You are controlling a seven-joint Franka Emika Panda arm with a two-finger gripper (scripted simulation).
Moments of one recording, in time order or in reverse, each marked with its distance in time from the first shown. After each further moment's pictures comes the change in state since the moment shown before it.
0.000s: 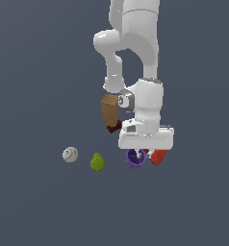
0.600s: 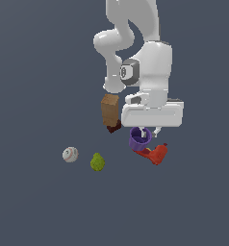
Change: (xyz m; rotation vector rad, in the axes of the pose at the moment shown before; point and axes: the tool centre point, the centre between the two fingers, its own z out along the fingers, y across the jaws) arm 0.017 -0.007 -0.098 0.005 -0.001 0.004
